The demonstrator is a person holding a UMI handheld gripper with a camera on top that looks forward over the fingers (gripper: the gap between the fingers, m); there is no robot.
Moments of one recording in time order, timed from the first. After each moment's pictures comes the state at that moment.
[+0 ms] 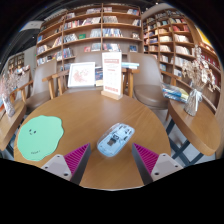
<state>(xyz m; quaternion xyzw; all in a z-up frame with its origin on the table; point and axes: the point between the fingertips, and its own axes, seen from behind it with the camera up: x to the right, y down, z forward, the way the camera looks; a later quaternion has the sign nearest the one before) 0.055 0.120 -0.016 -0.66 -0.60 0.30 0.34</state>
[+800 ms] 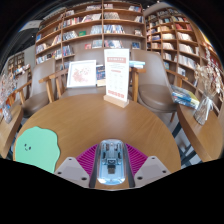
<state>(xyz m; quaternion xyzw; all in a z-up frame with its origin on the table) -0.020 0.112 -0.016 -0.66 -0.61 0.30 0.32</state>
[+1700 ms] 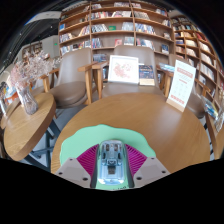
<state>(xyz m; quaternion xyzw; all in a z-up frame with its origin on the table) -0.005 -0.142 -0.003 -0.60 -0.68 0.33 0.27</state>
